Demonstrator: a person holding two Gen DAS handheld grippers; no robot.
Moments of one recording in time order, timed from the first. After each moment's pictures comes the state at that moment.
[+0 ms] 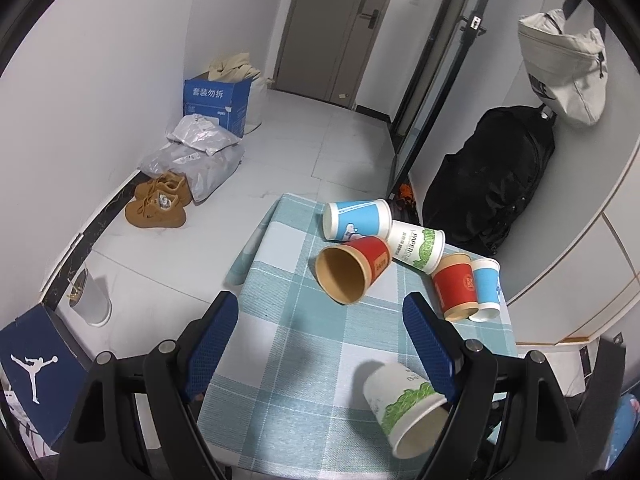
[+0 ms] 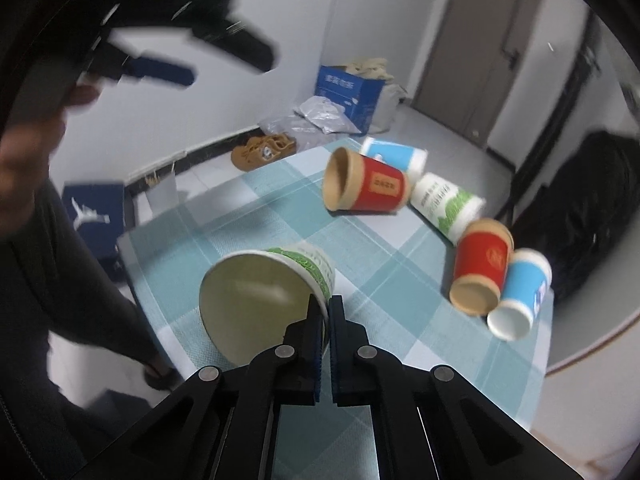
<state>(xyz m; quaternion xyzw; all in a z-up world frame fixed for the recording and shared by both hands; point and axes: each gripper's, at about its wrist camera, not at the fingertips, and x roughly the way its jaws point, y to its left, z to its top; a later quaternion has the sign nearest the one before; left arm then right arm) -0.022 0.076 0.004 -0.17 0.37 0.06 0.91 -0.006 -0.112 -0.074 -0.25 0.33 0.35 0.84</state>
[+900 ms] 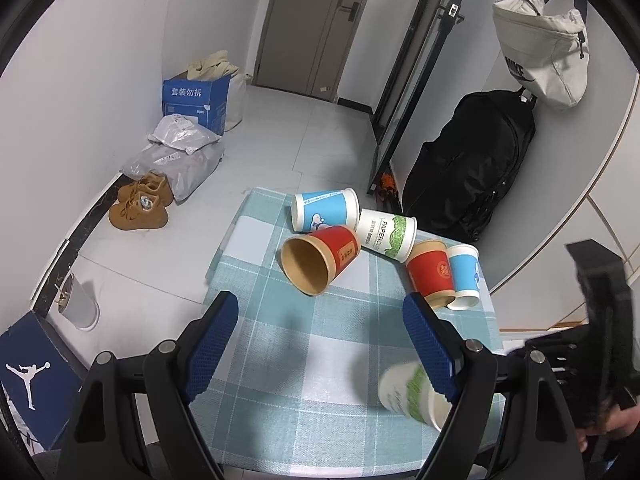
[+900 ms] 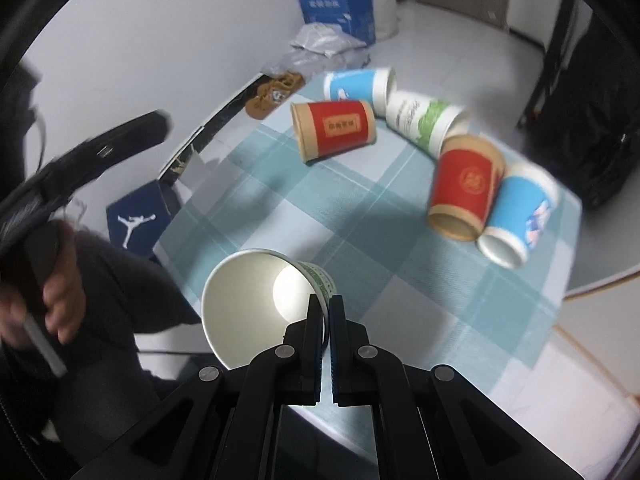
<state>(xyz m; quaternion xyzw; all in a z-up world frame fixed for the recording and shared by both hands) -0.016 0.051 0.007 -0.16 0.38 0.03 0.91 0.069 -0.147 -0.039 -0.17 0.54 0.37 0.74</state>
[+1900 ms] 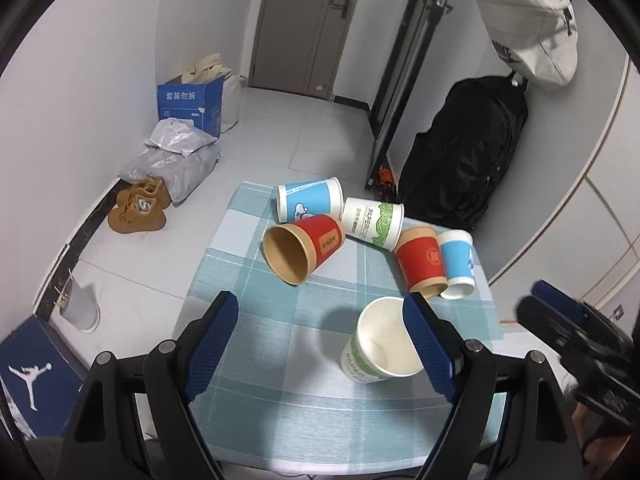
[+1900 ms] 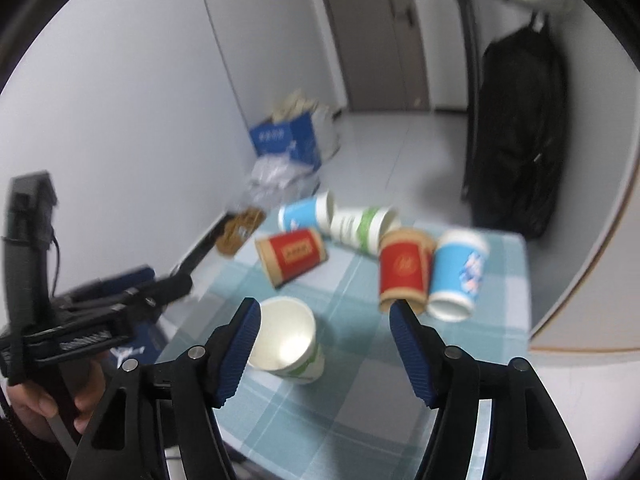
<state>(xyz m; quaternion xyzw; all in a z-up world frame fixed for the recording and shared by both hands) -0.020 0.024 0.007 -0.15 0.38 0.03 0.91 0.032 -0.204 0.009 -0.01 0.34 0.31 0.89</state>
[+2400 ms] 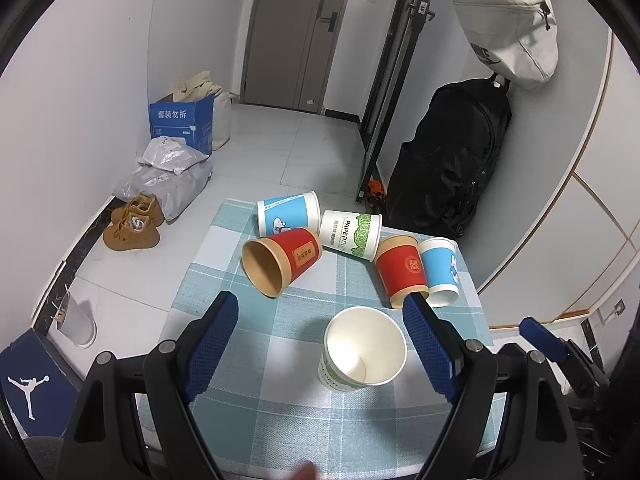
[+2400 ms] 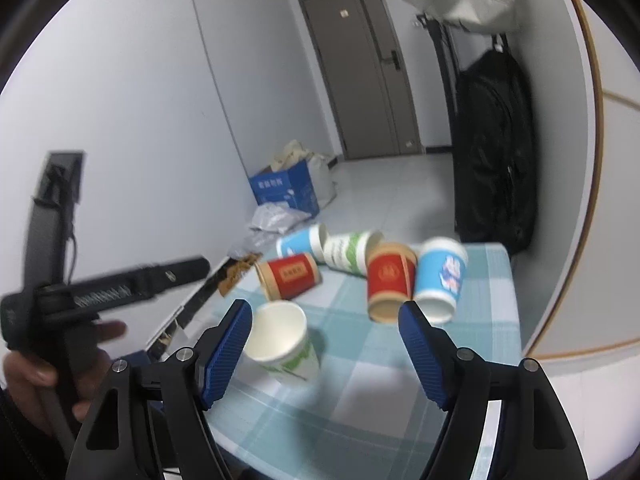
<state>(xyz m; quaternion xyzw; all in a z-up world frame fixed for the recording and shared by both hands) -0.020 0.000 0.013 -0.13 0.35 0.03 0.93 0.004 -0.238 -0.012 0.03 0.28 0.30 0.91</state>
